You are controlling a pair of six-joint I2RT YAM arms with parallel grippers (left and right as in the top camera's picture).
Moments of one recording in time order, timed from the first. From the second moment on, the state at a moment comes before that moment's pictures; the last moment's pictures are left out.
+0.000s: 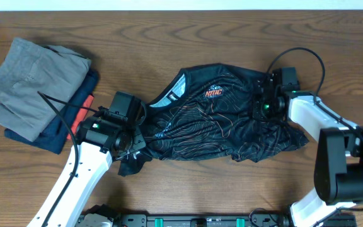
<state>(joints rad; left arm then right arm) -0.34 1.22 0.96 -1.12 -0.06 -0.72 0.07 1.82 0.97 -0.42 -0.28 0.20</state>
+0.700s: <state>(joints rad) -0.34 1.22 0.96 -1.06 -0.07 -0.72 0.07 1.78 1.58 -0.77 -0.08 0.18</state>
